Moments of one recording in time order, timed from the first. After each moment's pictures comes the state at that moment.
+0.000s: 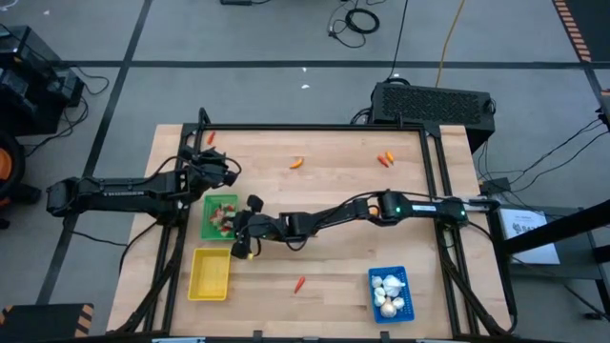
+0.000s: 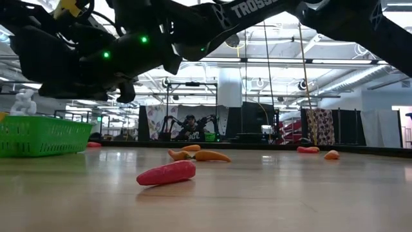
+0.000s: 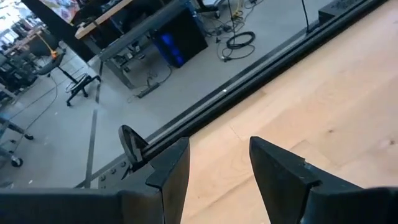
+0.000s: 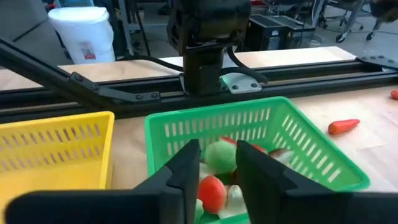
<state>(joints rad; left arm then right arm) 0.24 0.77 0.33 -0.27 -0.95 -0.15 0.13 2.61 2.13 0.19 0.33 0.13</state>
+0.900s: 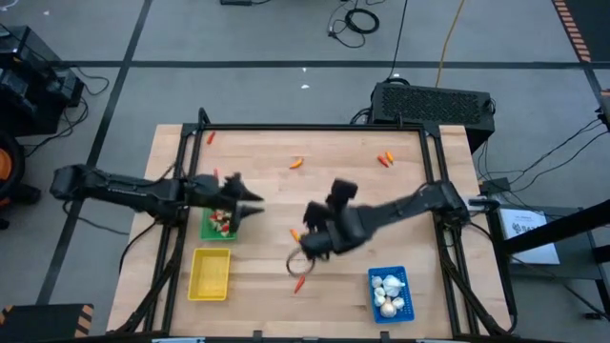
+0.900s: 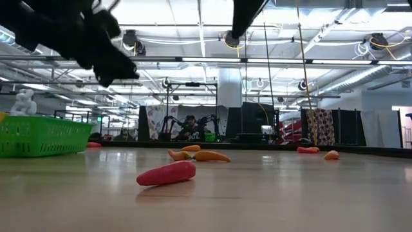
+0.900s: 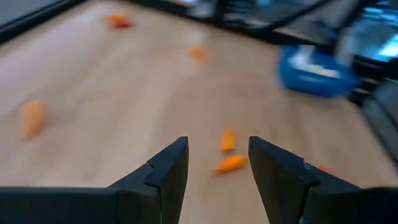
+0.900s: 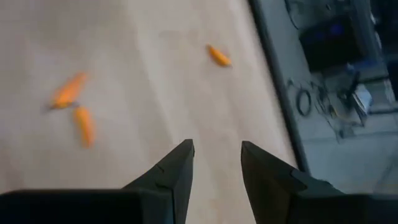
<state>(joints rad) 0.00 0.85 0.33 0.14 0.02 -0.25 0.33 2.08 2.11 -1.55 0.73 0.61</state>
